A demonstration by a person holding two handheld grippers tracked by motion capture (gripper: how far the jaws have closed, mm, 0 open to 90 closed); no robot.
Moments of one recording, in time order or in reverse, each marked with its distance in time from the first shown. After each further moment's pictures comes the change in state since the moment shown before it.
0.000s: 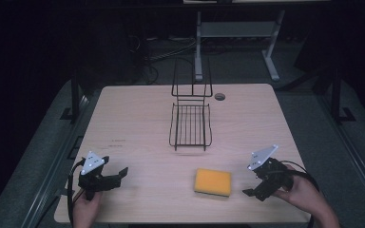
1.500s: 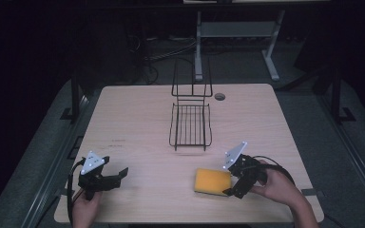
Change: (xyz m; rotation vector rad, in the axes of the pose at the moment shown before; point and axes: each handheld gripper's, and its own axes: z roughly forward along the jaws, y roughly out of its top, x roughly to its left) left arm 0.000 0.001 0.000 0.006 -0.016 0.010; right arm 0.007 0.053 0.036 0.046 0.095 -0.101
